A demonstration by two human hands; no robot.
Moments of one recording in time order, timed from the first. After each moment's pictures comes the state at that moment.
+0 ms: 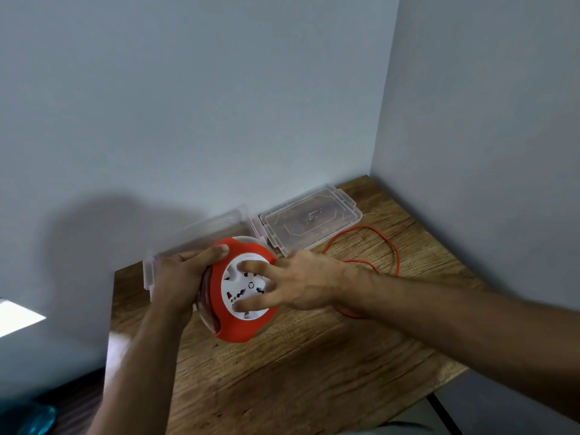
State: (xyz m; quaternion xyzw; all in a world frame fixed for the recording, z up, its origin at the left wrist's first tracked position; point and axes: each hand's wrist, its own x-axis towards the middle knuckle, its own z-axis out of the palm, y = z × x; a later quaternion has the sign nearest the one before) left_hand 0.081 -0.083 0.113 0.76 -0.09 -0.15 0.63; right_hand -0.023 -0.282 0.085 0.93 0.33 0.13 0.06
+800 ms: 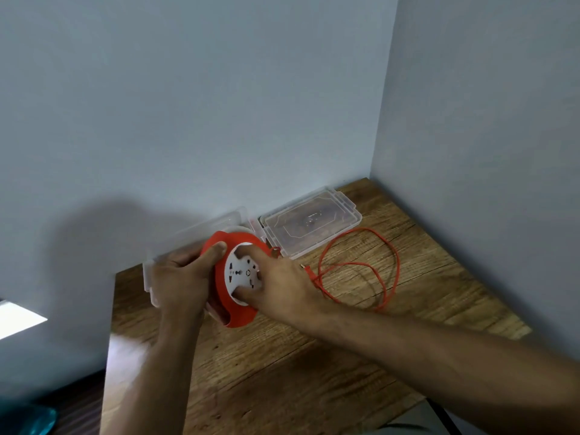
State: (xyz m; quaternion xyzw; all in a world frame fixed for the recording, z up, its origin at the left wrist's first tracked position) left_hand 0.062 -0.094 0.114 0.76 -0.09 0.00 0.64; right_hand -0.014 -0.228 0.069 0.92 -0.09 0.16 -0.35
